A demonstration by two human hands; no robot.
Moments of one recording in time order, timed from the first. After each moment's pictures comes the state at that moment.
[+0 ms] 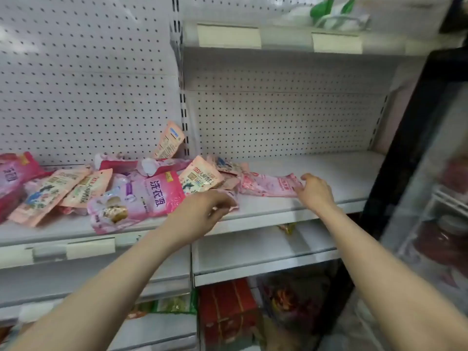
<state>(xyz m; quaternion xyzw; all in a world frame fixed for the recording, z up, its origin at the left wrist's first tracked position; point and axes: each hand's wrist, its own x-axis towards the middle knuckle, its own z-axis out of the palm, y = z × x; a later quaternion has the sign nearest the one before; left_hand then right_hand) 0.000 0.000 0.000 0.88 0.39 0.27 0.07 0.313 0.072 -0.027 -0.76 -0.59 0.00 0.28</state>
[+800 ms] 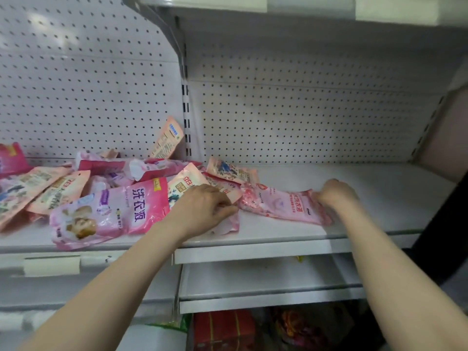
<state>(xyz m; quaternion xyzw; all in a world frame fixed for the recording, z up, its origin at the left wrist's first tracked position) 0.034 0.109 -0.023 0.85 0.49 0.19 -0.08 0.353 0.165 -0.013 -0.83 -0.53 0.06 0.15</state>
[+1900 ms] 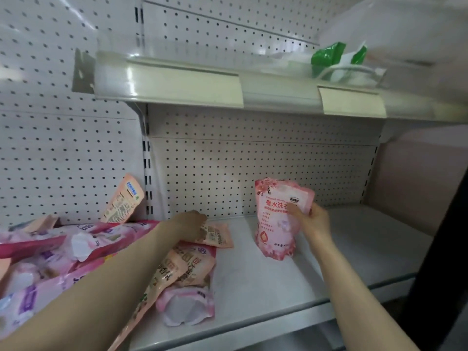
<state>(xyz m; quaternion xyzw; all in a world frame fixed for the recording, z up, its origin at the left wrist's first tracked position) 0.066 0.271 0.020 0.84 0.53 -0.04 0.05 0.351 0.189 0.021 -0.58 -0.43 0.23 0.65</state>
